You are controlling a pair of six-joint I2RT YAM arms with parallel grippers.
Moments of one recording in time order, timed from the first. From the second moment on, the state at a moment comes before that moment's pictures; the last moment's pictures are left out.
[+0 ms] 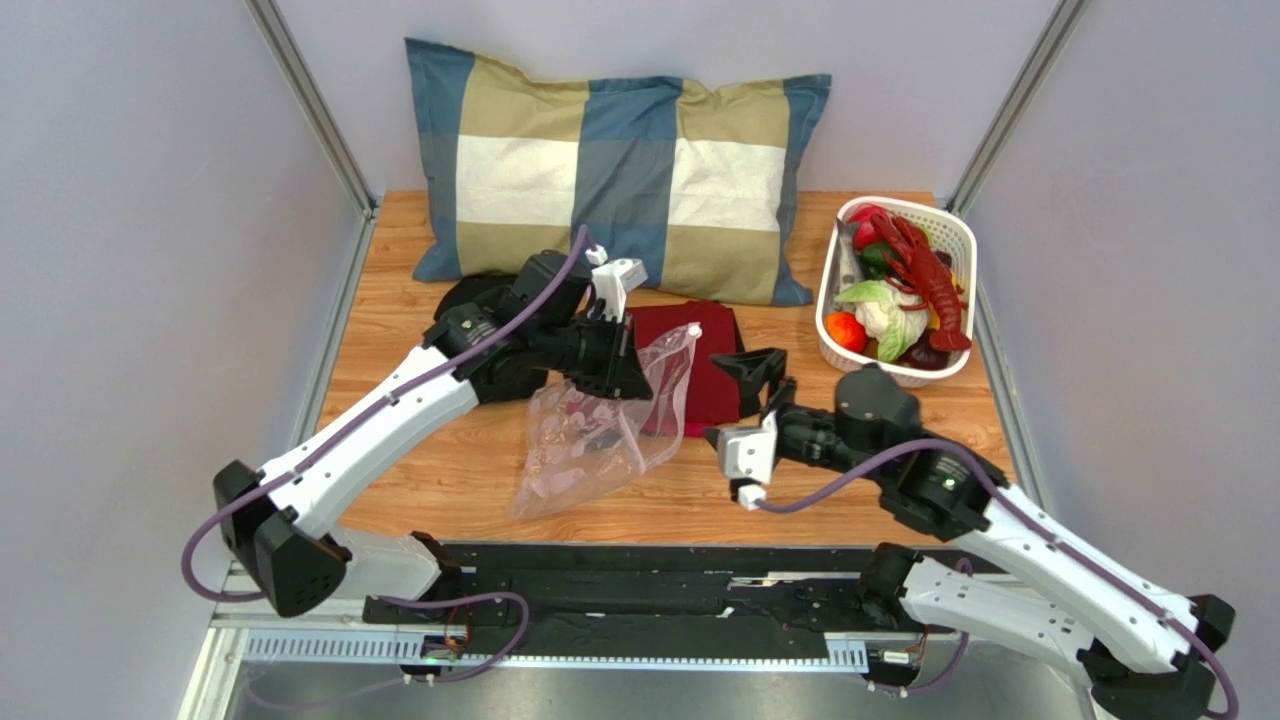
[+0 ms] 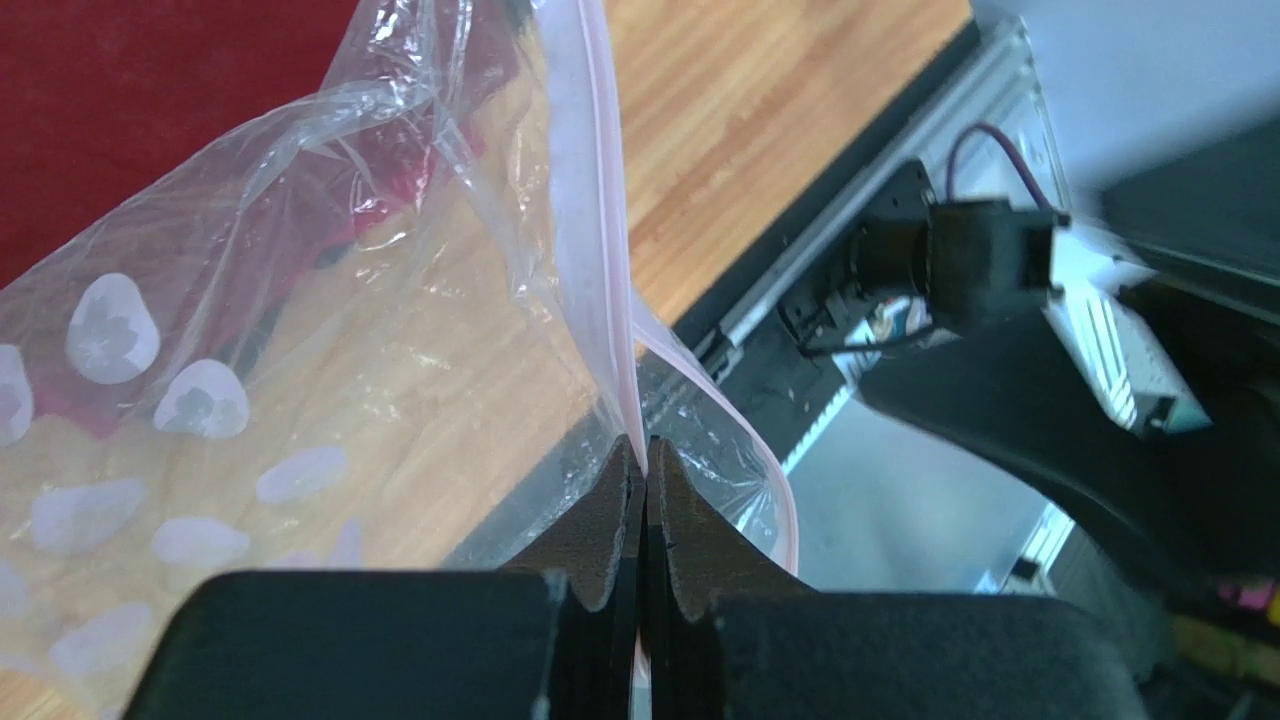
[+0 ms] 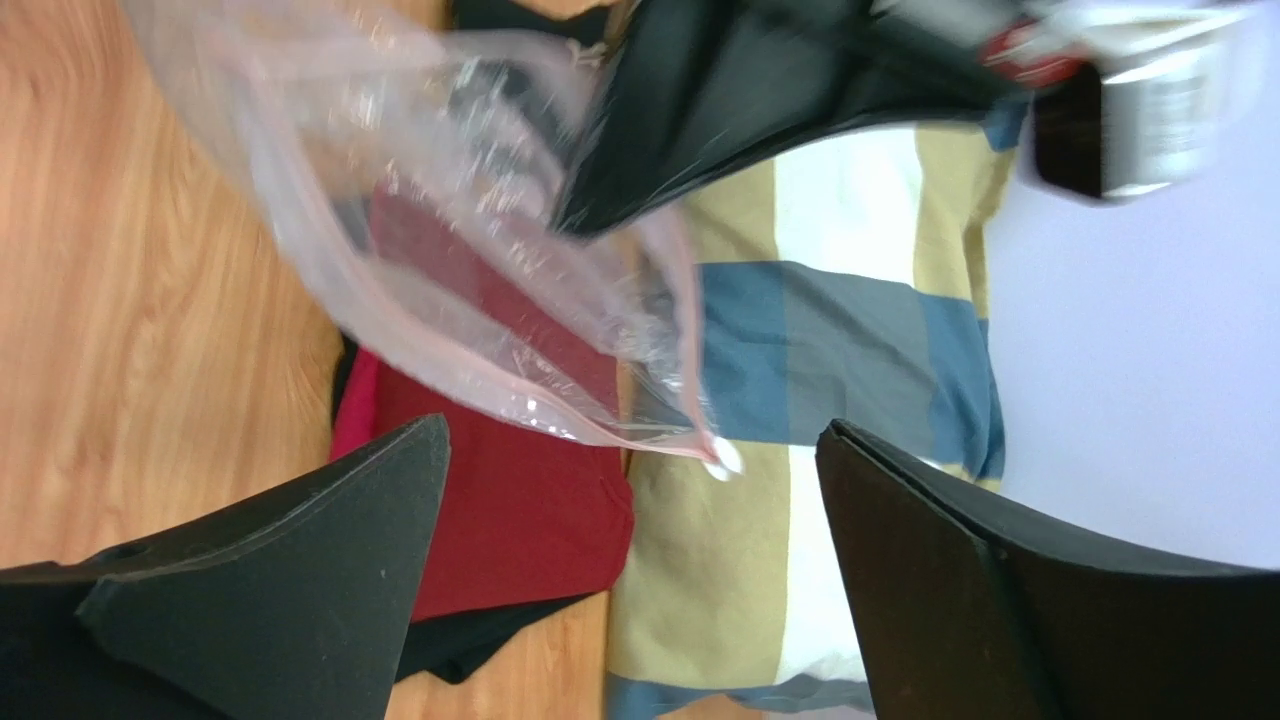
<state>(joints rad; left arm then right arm) -0.74 1.29 1.34 -0.77 0.40 -0.45 0.93 0.76 0.82 -0.33 -0.24 -1.07</state>
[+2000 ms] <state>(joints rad) -0.71 1.29 1.19 -0.53 0.32 -0.62 0.22 1.16 1.31 -0.72 -0.38 -0.01</state>
